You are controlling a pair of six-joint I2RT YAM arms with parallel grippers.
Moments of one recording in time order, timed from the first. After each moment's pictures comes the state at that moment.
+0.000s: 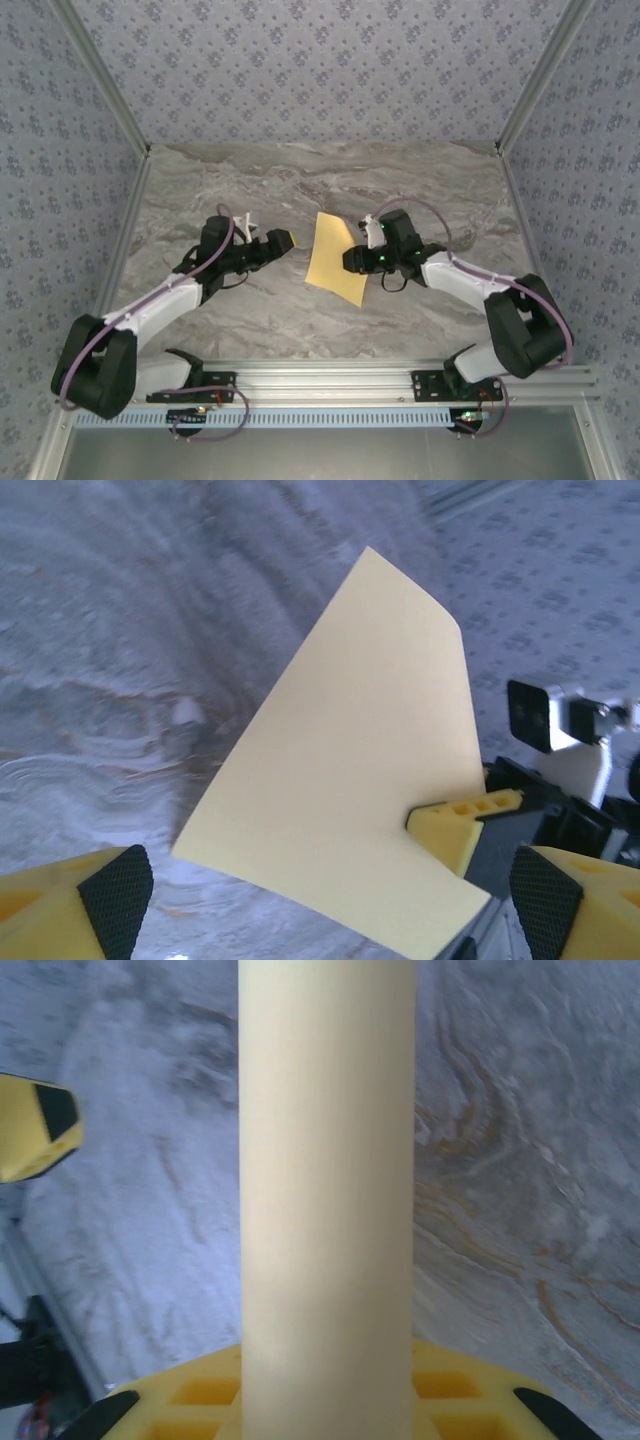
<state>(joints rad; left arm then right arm) -0.41 1.16 0.58 0.11 0.54 -0.85 0.47 1.39 0.74 -0.09 -0.57 0.42</state>
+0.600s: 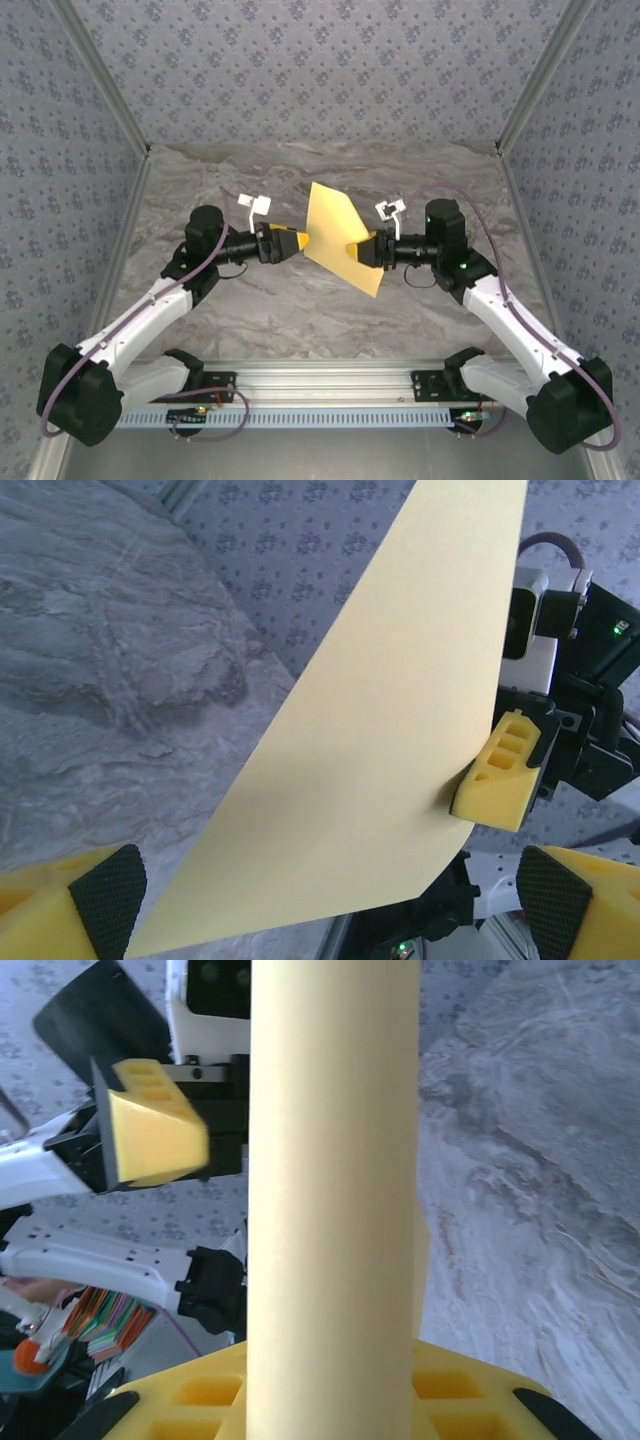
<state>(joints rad) -0.49 1.08 0.70 0.22 0.79 -0.72 0.43 1.02 0.78 -0.09 -0.95 0.43</state>
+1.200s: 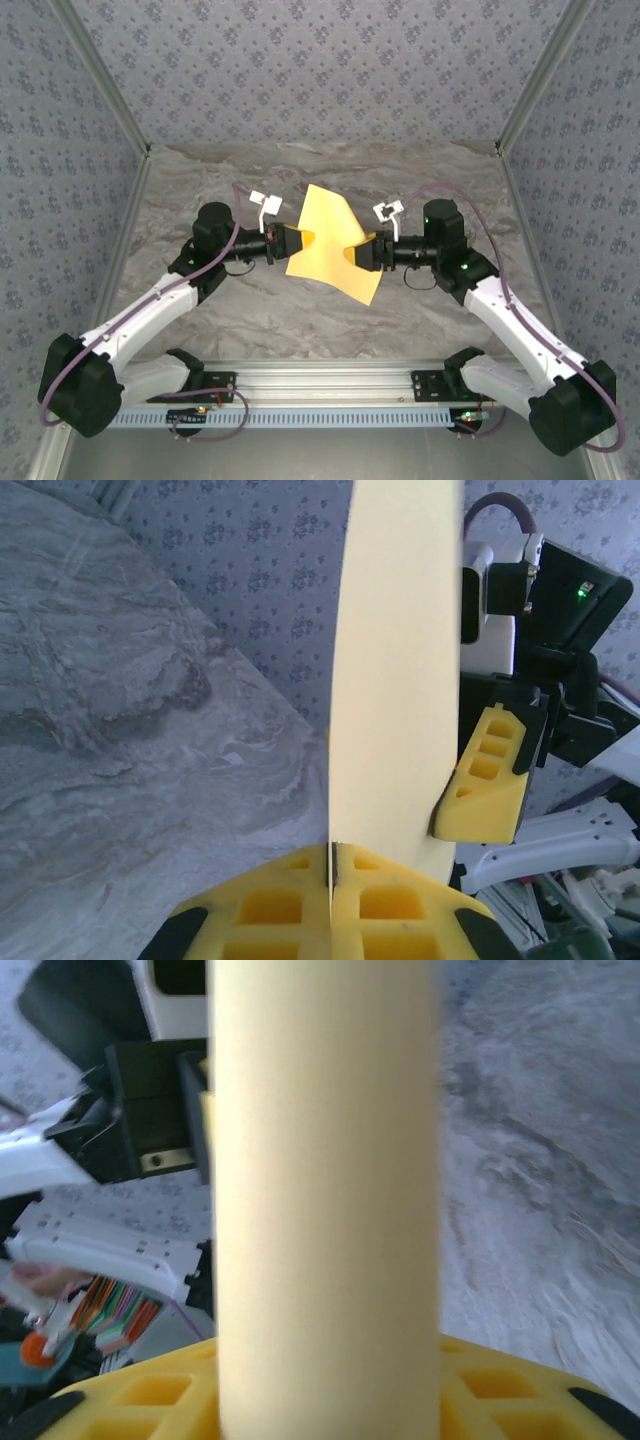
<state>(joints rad) -0.55 1.12 0.74 0.25 0.81 -0.67 0.44 1.01 0.80 -0.19 -0.88 0.41</state>
